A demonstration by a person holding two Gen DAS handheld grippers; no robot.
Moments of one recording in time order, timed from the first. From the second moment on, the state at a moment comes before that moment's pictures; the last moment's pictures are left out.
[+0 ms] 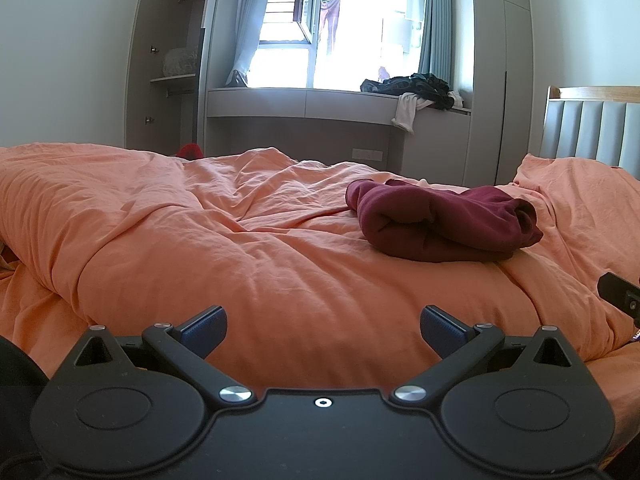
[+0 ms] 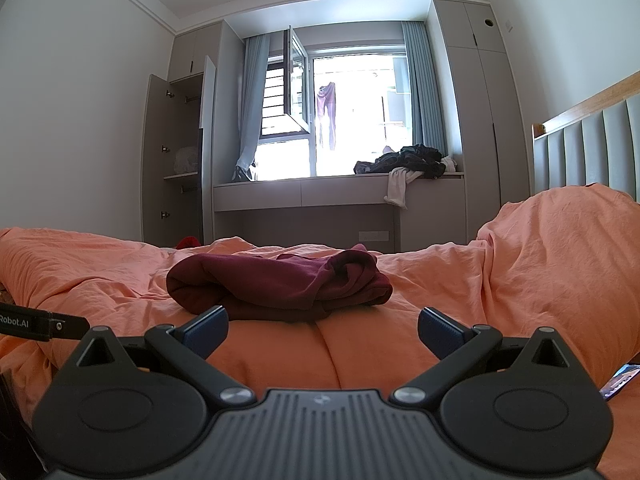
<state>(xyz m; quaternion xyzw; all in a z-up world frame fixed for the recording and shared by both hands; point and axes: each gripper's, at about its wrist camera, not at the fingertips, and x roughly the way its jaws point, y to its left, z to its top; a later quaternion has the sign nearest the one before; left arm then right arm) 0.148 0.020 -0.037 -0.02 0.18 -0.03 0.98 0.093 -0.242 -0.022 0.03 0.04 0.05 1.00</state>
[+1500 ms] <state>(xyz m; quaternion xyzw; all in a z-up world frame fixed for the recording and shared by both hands) 0.145 0.018 -0.032 -0.01 0.17 -0.01 0.98 0.093 -0.241 -0.022 0.03 0.04 0.05 1.00</state>
